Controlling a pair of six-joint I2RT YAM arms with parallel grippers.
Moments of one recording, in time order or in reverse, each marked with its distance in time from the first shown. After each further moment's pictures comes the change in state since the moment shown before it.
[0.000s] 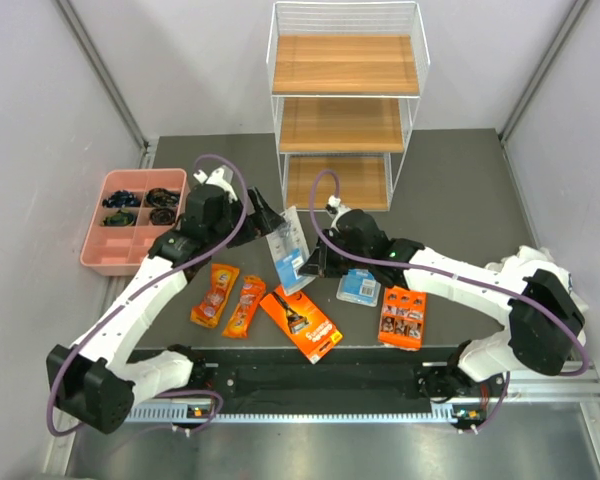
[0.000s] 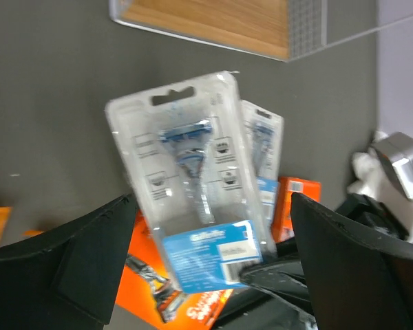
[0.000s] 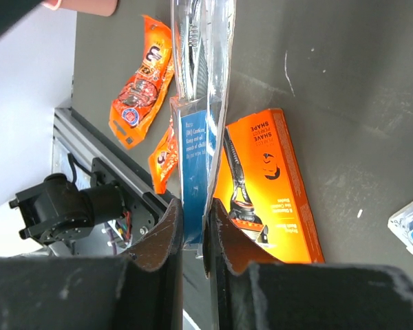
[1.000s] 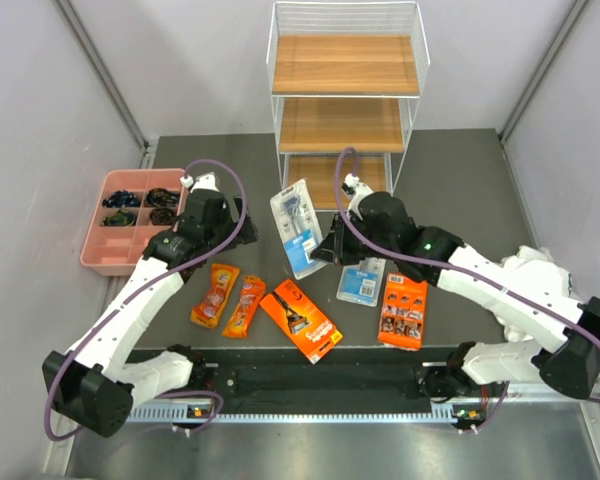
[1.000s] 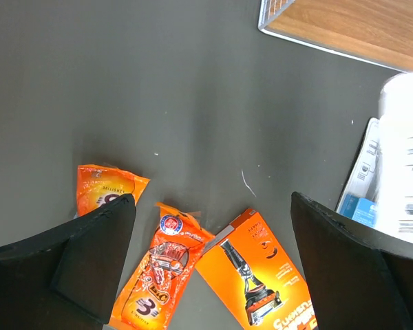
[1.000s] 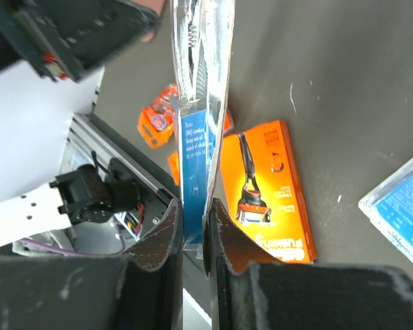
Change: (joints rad) left arm 0.000 -0.022 0.045 -0.244 -0.354 0.161; right arm 0.000 -0.169 0.169 -0.279 0.063 -0.101
